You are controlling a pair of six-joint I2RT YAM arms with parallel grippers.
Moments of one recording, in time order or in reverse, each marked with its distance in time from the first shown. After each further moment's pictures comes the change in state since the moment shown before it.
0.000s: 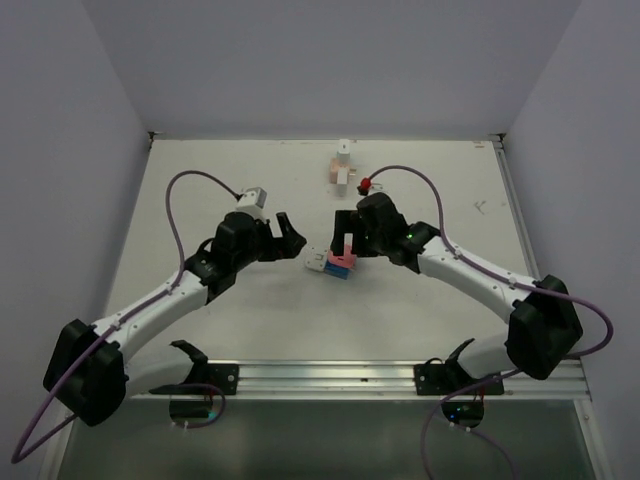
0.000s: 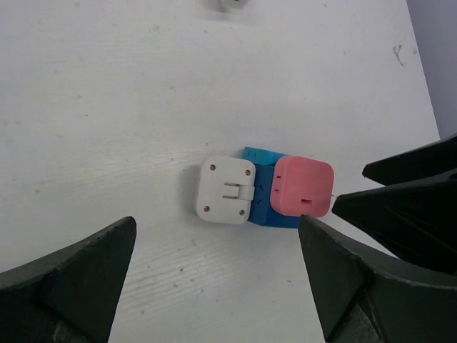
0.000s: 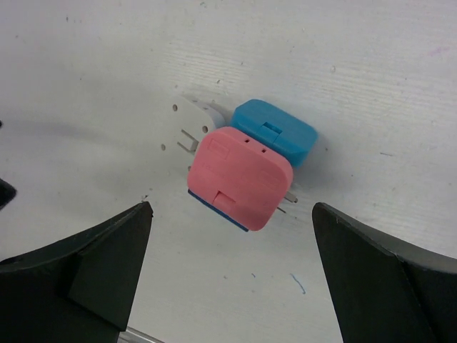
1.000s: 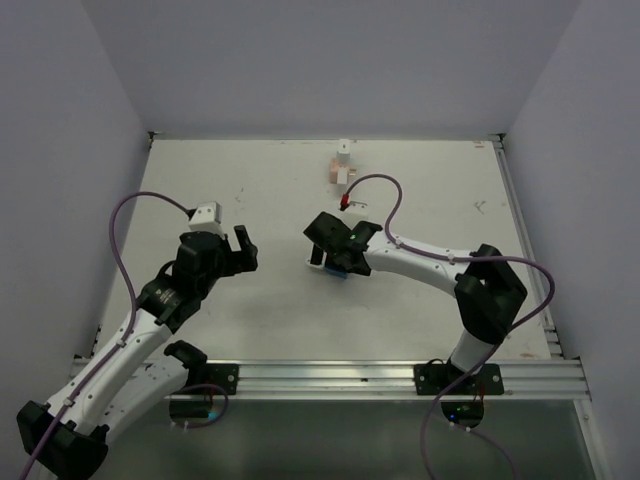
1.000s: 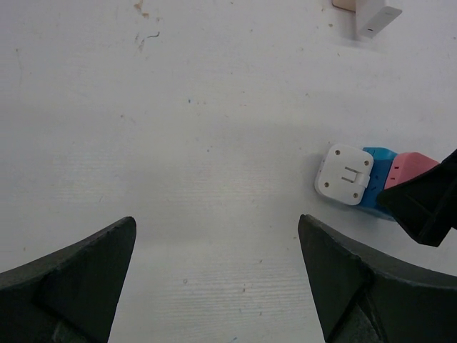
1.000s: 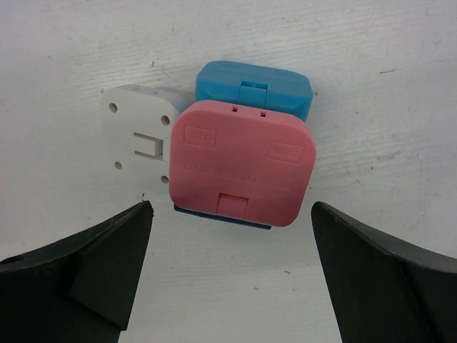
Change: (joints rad) left arm 0.065 -0.428 -0.010 -0.474 -0.325 0.123; right arm 0.243 0.313 0.263 -0.337 0.409 0.454
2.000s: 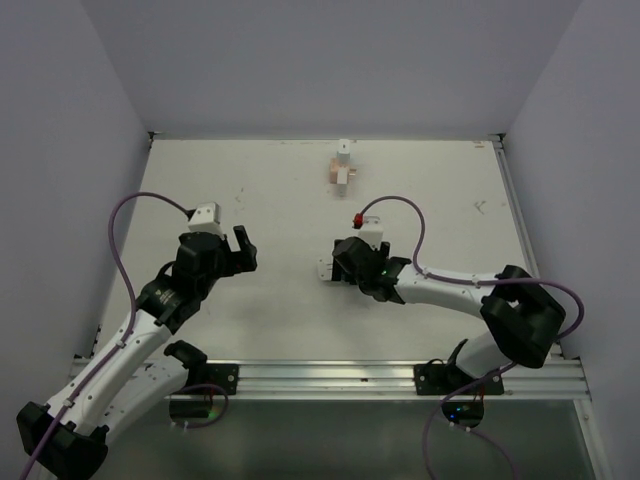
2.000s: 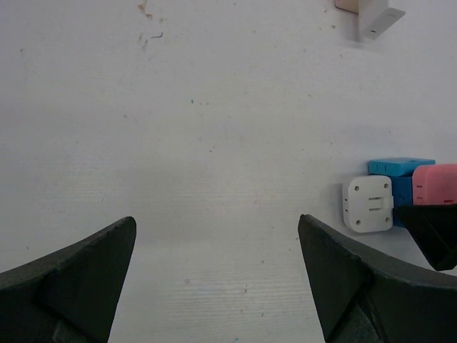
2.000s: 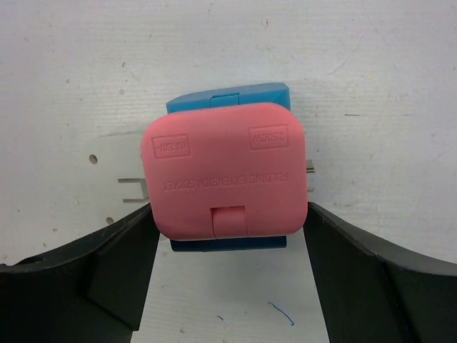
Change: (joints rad) left arm 0.000 -0.005 -0.003 -0.002 -0.013 0.002; right arm -0.008 -0.198 -0.431 0.463 0.058 -0.253
